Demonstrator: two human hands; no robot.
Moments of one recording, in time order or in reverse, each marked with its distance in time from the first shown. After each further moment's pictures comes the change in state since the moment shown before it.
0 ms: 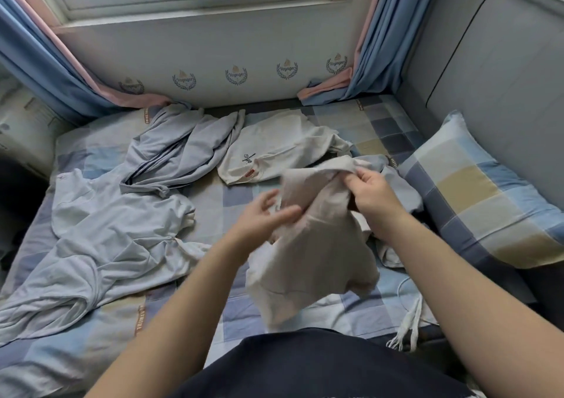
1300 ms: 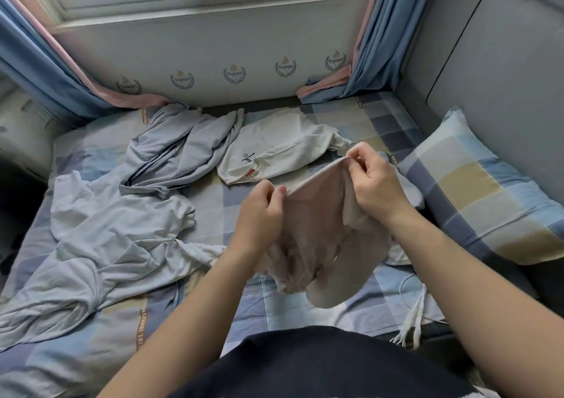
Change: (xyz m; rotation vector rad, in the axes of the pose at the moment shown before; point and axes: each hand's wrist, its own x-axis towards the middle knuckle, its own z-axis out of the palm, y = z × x) left_hand 0.001 0.009 0.010 0.365 0.354 0.373; right_hand 0.006 -0.014 -0.006 -0.505 0.091 -0.421
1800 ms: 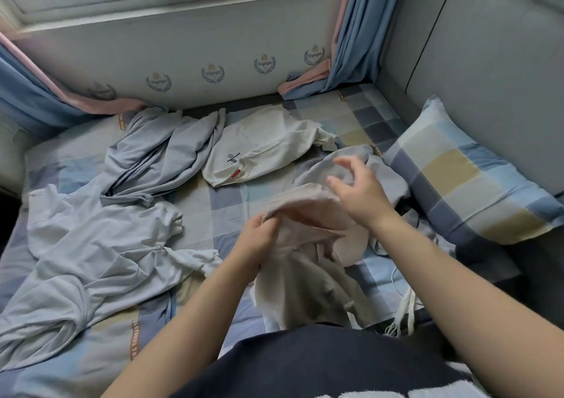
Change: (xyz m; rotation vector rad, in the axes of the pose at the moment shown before) left_hand -0.011 -0.035 0.027 -0.399 -0.268 -0.439; right_hand -0.011 0.036 0.013 0.080 -0.045 0.289
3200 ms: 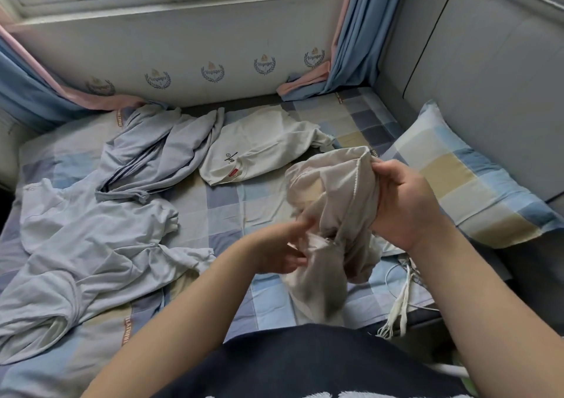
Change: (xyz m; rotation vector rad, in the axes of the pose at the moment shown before) left_hand 0.009 0.012 0.023 0.064 -0.446 -0.562; right_hand -0.051 -0.053 -0.053 1.257 -0.321 0.295
